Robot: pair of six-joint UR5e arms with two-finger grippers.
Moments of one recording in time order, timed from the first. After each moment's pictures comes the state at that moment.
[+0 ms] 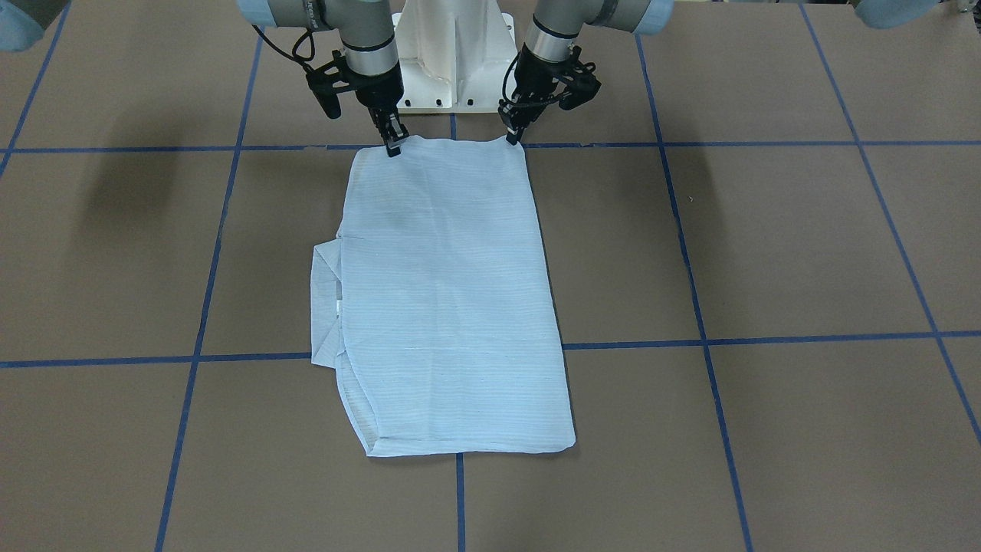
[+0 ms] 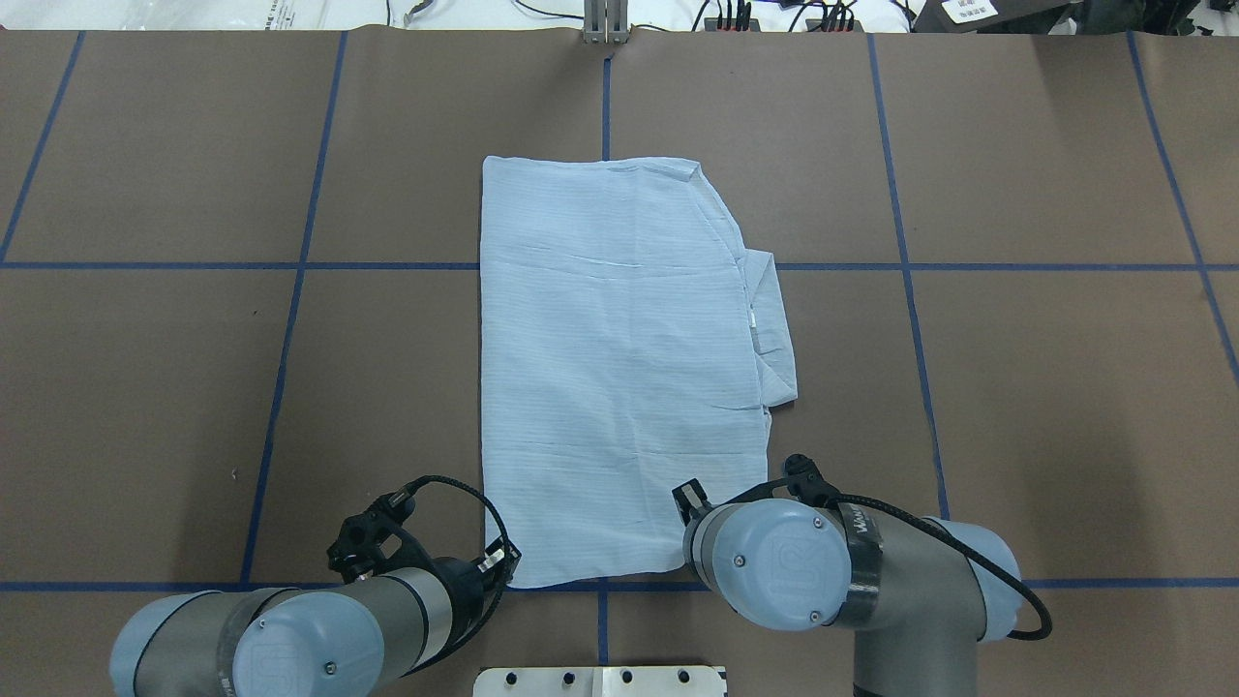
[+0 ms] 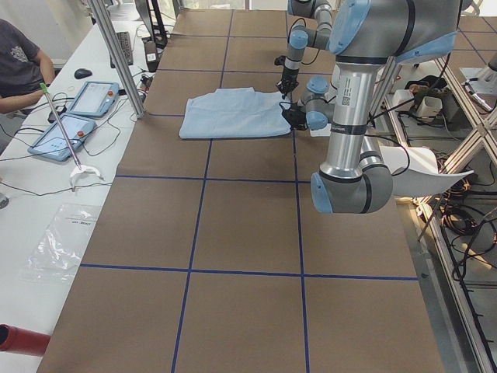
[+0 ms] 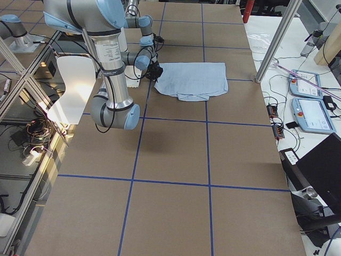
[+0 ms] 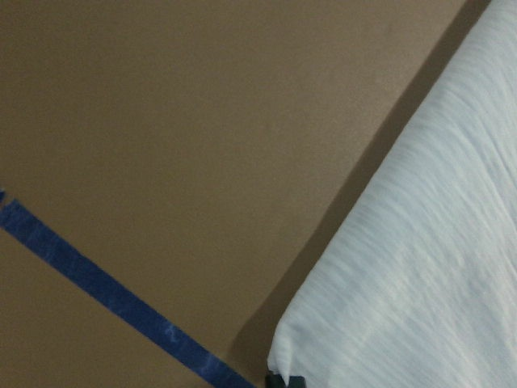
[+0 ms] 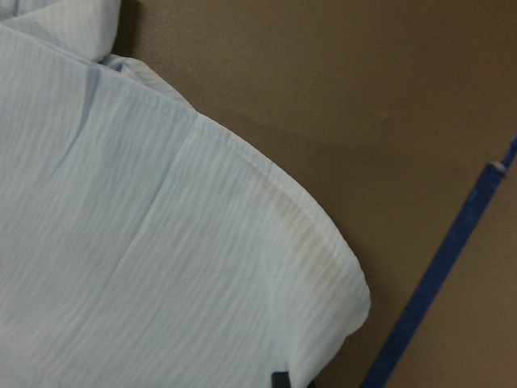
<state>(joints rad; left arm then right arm) -0.08 -1.88 -2.00 -1.90 -1.42 -2.24 0.16 -1.15 2.00 -1.60 1.56 2.55</state>
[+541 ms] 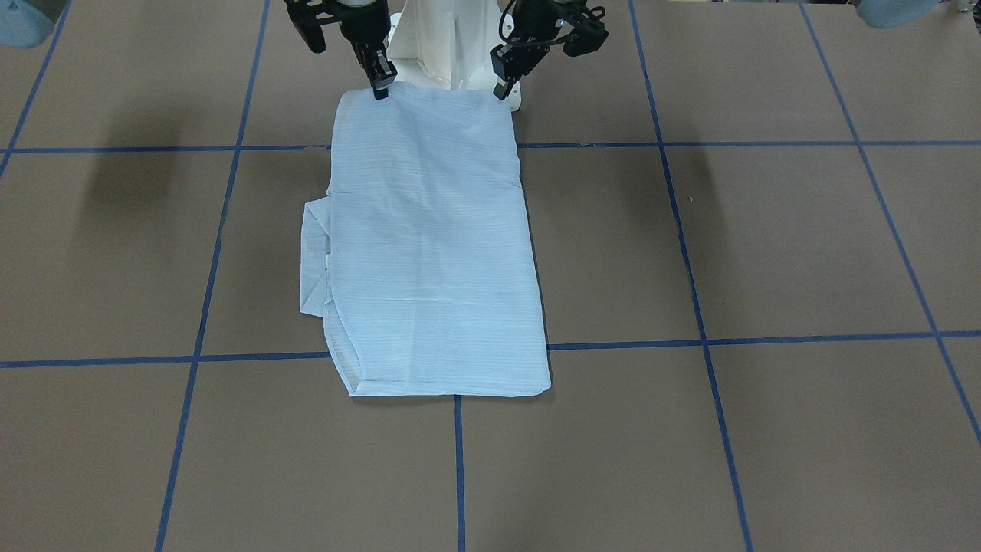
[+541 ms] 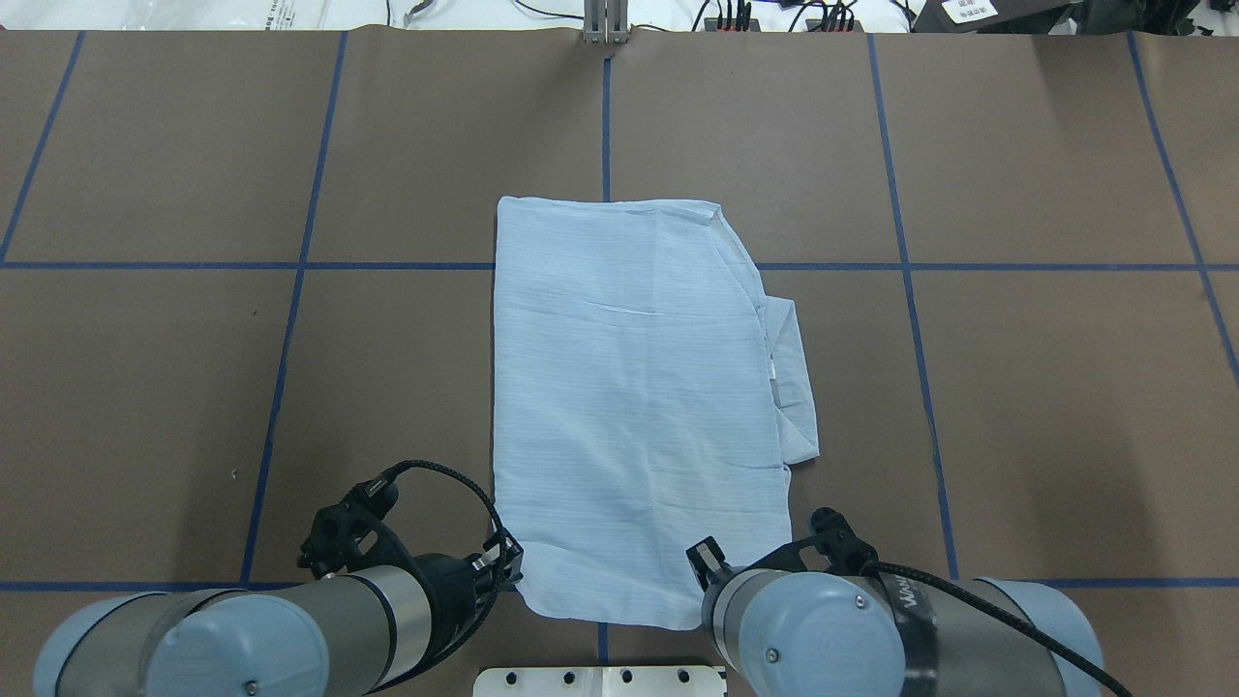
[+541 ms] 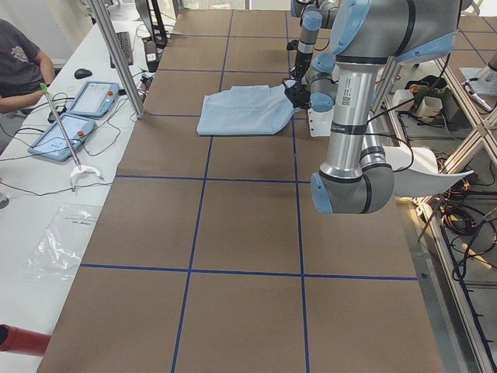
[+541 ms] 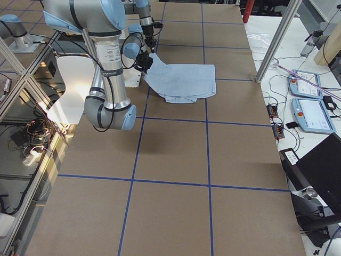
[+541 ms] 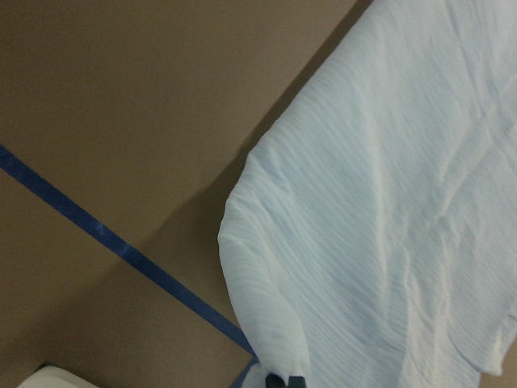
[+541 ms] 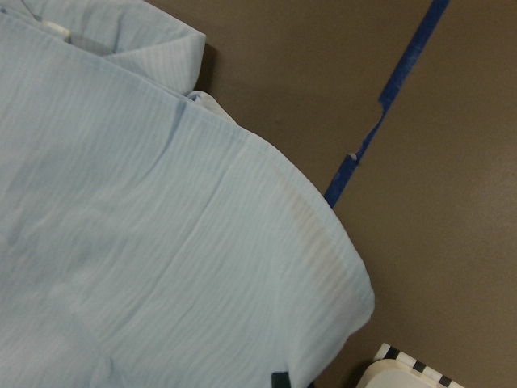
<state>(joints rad) -0.10 -1.88 -2.24 -1.82 -1.43 -2.24 0.11 -1.17 2.26 -1.86 1.55 2.58</state>
